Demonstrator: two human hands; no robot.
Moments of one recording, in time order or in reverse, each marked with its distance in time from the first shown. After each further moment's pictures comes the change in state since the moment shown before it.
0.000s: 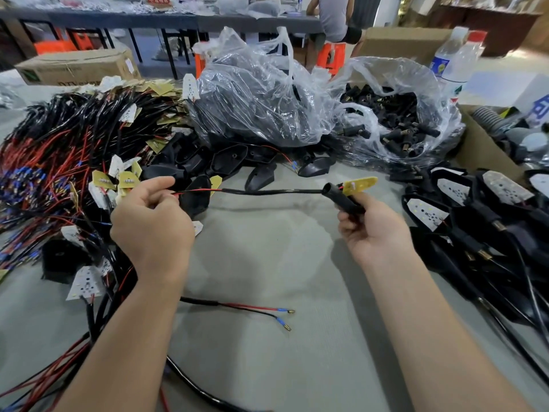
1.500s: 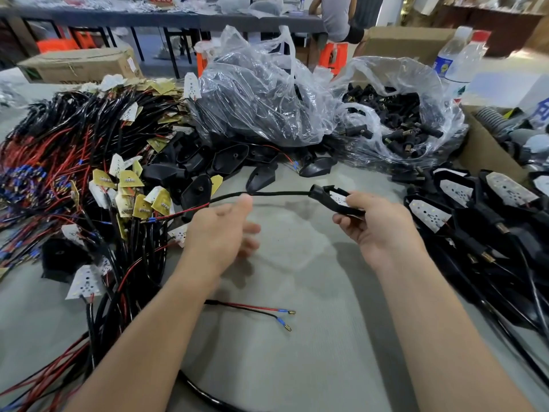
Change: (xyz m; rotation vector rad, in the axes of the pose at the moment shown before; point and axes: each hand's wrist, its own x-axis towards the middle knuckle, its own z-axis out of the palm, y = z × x) left_hand -0.030 -0.009 0.033 0.051 -0.672 -0.221; right_hand -0.010 -0.008 -0.002 -0.194 -0.031 -0.123
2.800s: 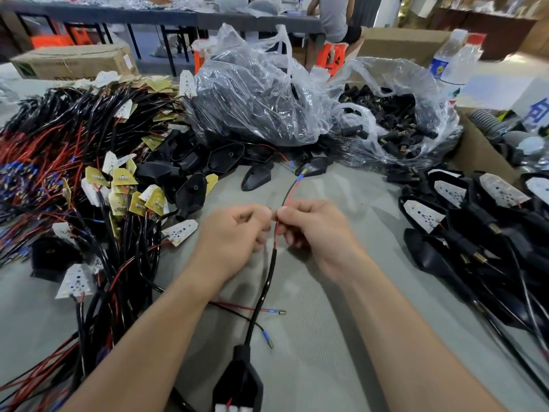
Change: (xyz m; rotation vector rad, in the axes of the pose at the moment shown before) left_hand -0.001 -0.009 0.019 -0.032 -0.179 0.200; right_hand -0.006 0.044 0.032 -0.398 -0.543 -0.166
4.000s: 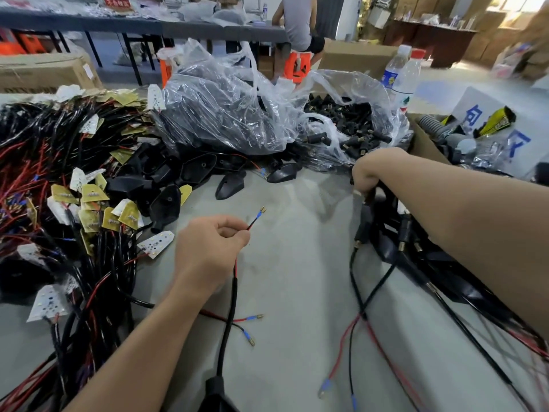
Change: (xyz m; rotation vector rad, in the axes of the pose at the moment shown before) left_hand -0.005 -0.002 0.003 0.325 0.122 0.119; right_hand 0.111 -0.086 -0.165 -2.156 -0.342 0.688
